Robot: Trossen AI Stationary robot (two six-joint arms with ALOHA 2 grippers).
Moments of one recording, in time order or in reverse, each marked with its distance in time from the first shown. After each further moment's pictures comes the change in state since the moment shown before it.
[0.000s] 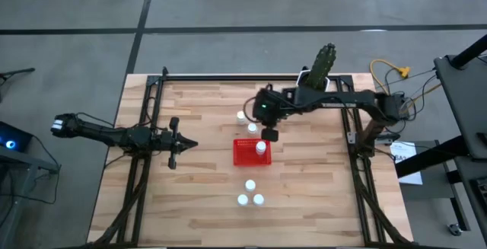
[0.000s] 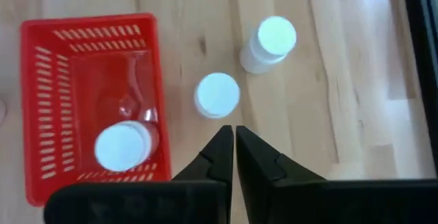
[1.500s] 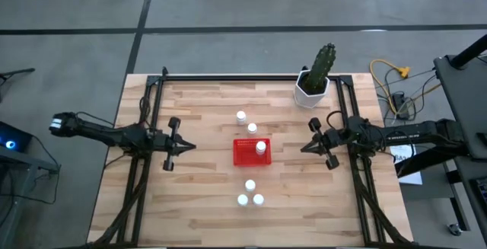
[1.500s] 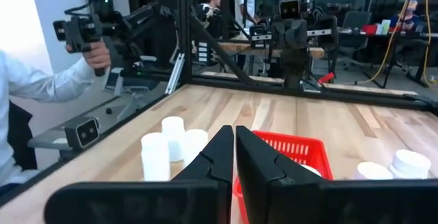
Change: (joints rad) left arm 0.000 0.051 0.000 0.230 0.127 0.136; right arm 0.086 -1.114 -1.399 1.358 -0.464 0.108
